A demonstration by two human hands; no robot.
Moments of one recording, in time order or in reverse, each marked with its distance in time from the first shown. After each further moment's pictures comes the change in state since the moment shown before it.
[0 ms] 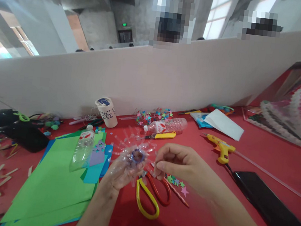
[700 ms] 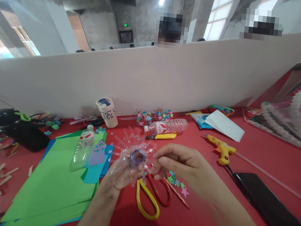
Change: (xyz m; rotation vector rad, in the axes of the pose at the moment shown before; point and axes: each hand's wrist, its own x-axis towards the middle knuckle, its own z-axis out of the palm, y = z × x) left_hand 0.000 -0.002 -0.002 -0.006 0.026 0.019; right_hand -0.003 -0.001 0.003 -0.032 0.004 -0.080
